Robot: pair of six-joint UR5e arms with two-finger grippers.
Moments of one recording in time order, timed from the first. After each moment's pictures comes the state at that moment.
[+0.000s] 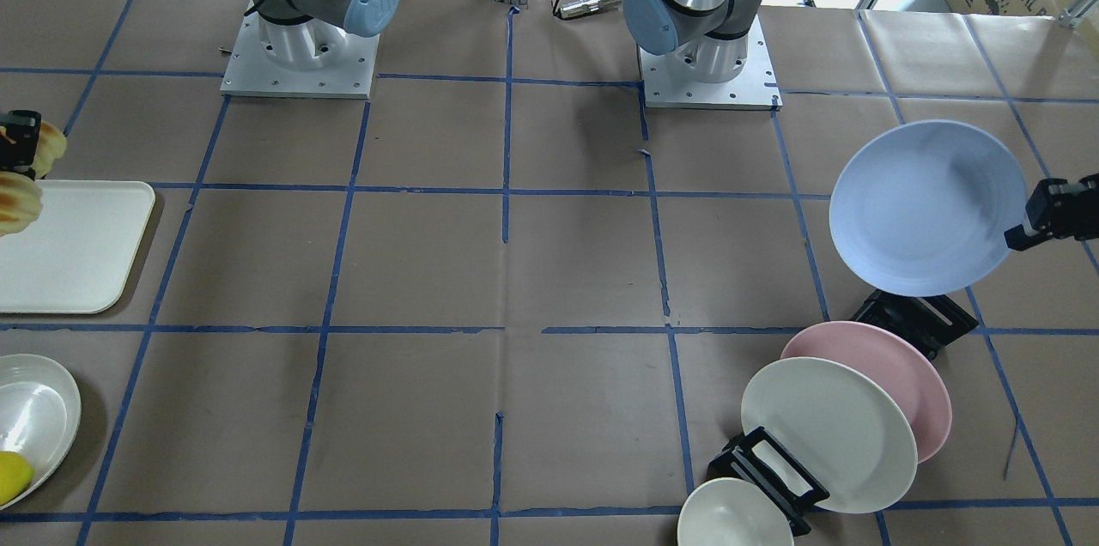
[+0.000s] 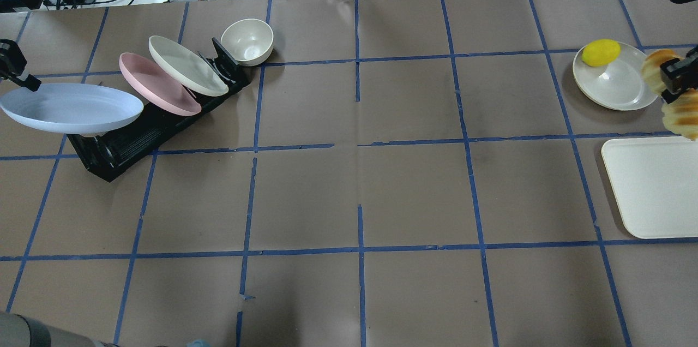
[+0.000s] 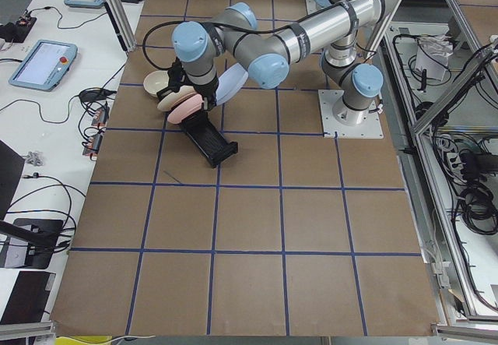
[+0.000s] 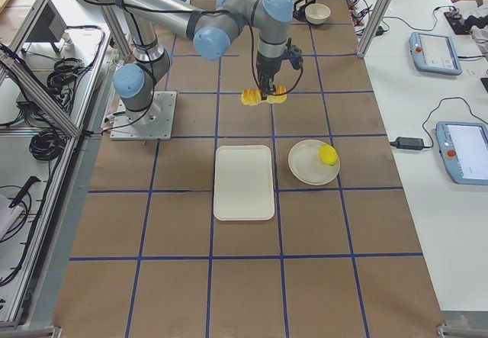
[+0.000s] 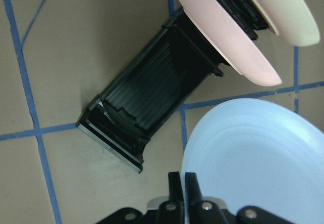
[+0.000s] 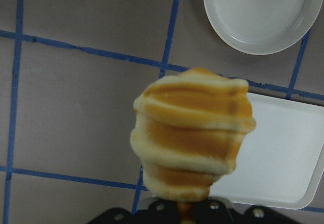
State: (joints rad) left arm -0.98 -1.81 -1.34 -1.75 1.42 0.64; right arm 1.18 -1.57 1.65 -1.66 -1.68 -0.60
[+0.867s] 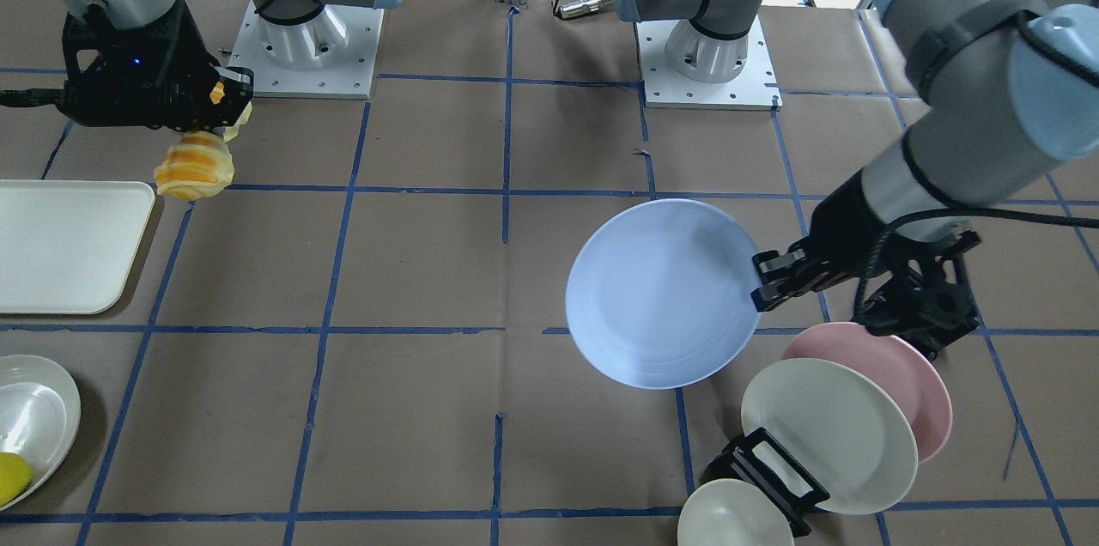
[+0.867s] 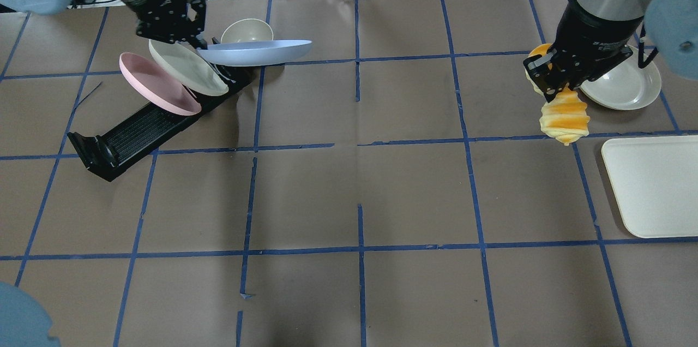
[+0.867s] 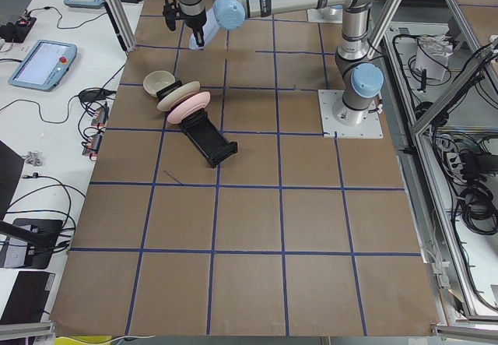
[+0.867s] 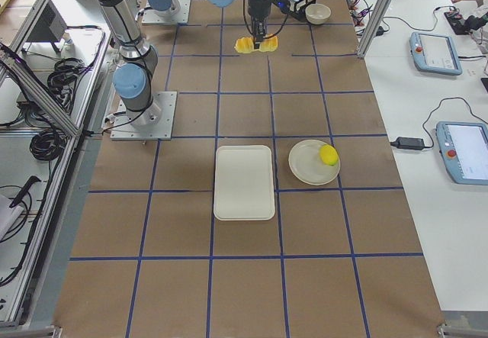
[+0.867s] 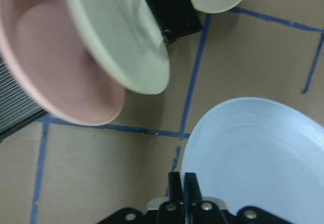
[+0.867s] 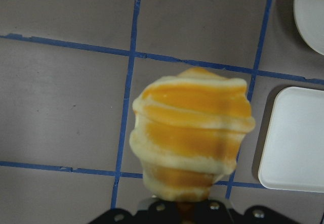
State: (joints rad) left arm -1.50 -1.87 -1.38 -1.45 1.36 -0.18; right arm 1.51 -1.62 1.64 -1.56 -1.65 -0.18
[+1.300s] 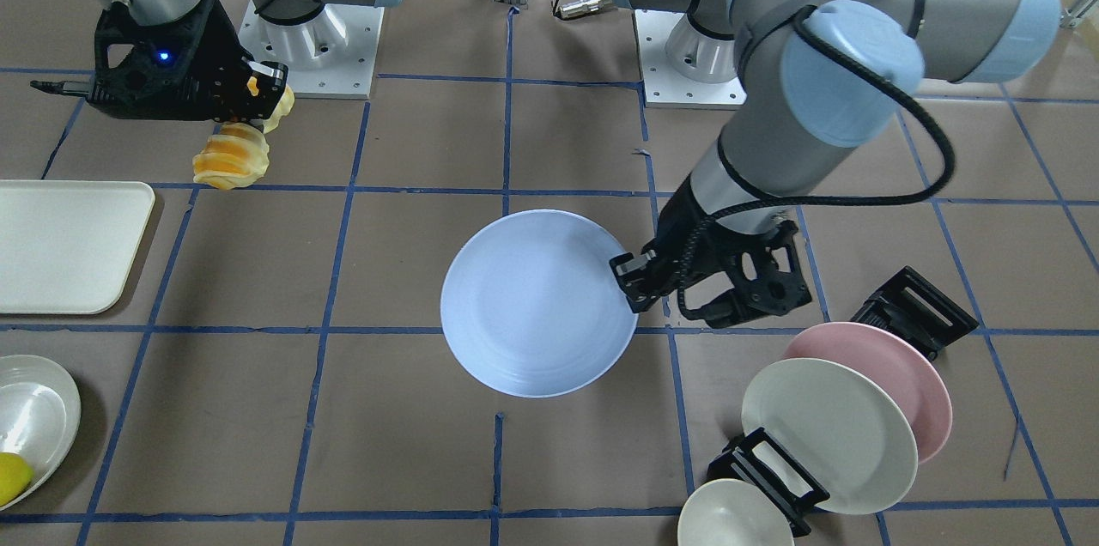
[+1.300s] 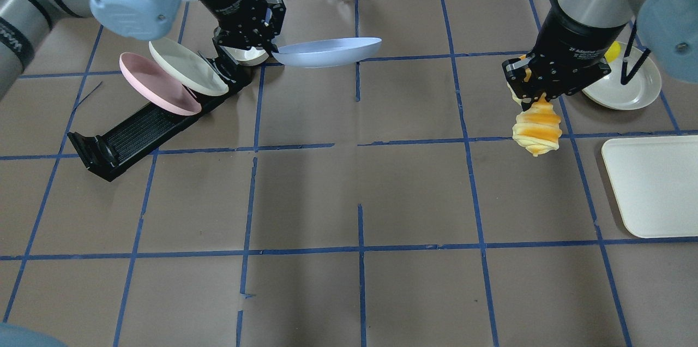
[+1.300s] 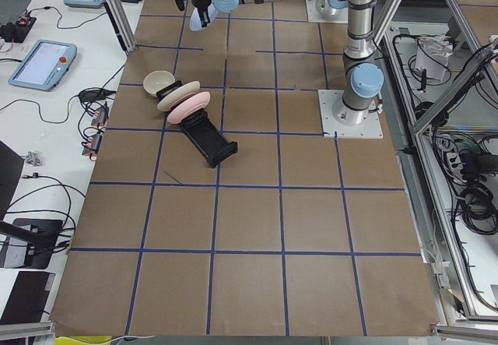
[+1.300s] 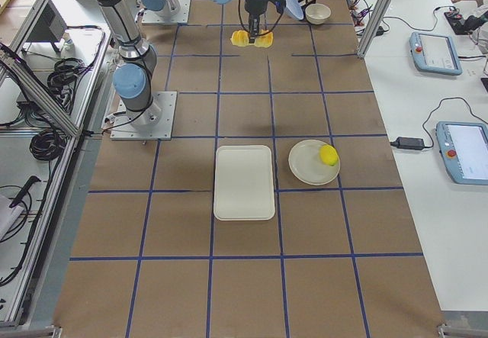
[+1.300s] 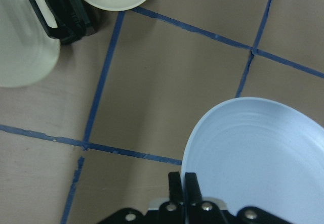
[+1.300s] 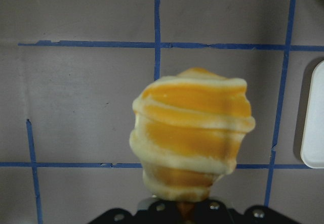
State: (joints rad) left arm -1.67 -1.88 -1.44 -1.30 1.36 -0.45; right arm 1.54 -1.62 1.63 -1.51 -1.57 -0.04
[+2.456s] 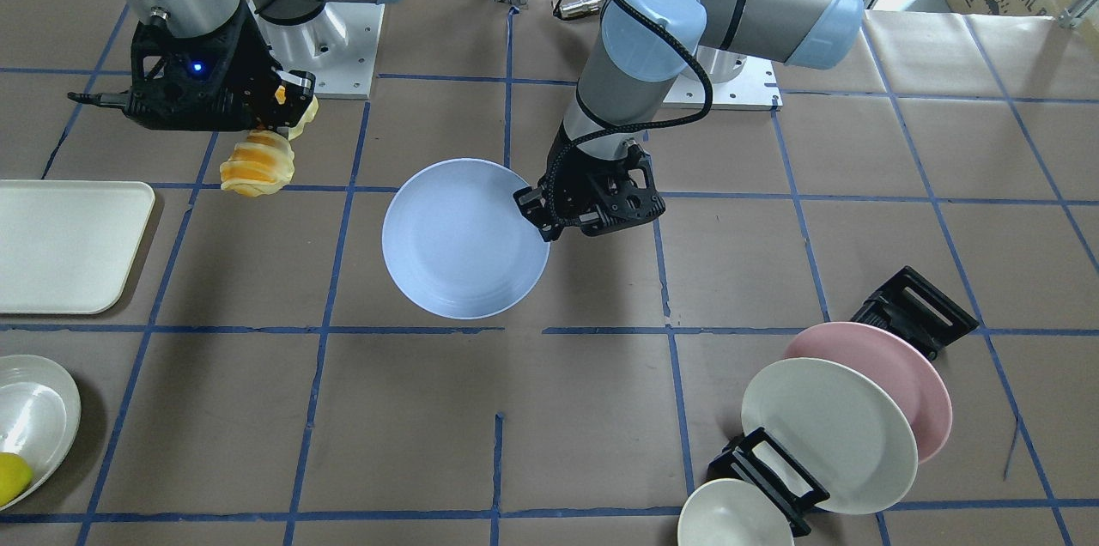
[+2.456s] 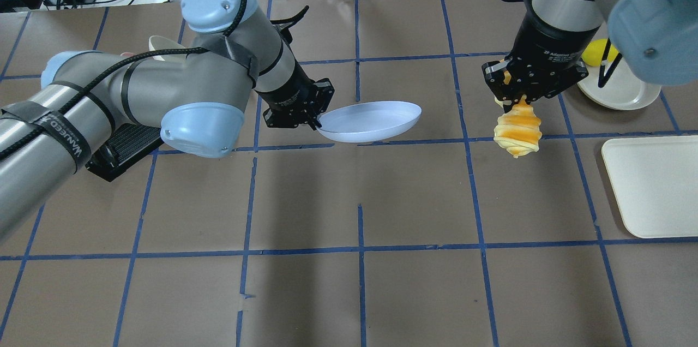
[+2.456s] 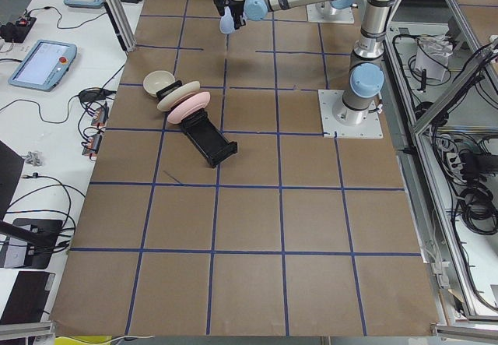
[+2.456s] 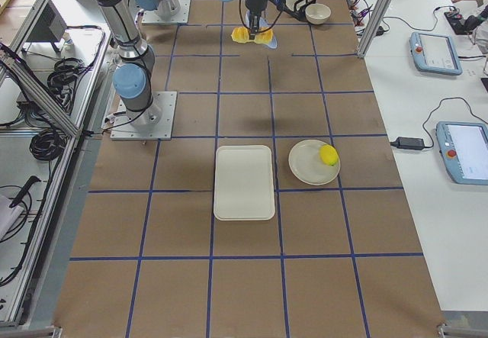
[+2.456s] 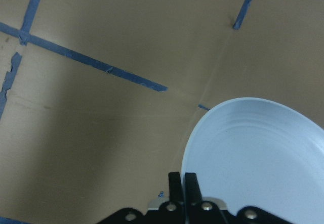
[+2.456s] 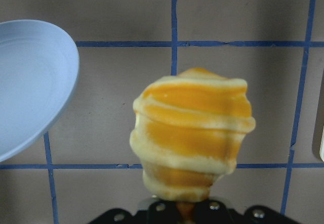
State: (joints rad) left arm -1.83 -1.74 -1.80 -1.06 1.39 -0.68; right arm 1.58 -1.60 1.63 -1.53 -1.57 0.00
